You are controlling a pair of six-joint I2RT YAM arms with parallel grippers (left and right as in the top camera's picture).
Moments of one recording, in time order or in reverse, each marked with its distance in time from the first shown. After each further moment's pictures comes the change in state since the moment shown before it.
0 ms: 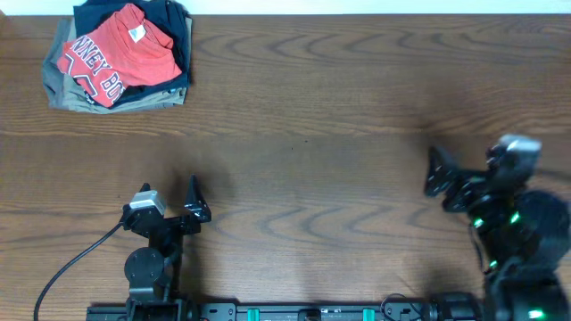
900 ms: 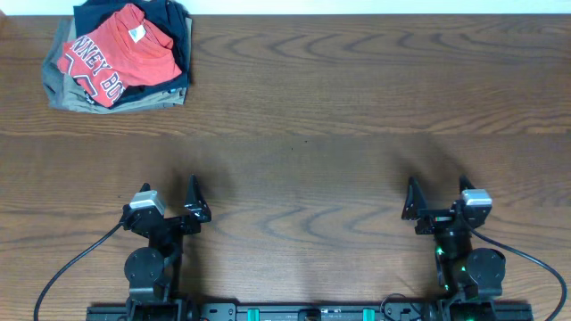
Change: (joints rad) left arm 0.000 0.000 0.000 0.000 0.000 0.000; right arm 0.000 -0.524 -0.727 0.459 0.066 -0.024
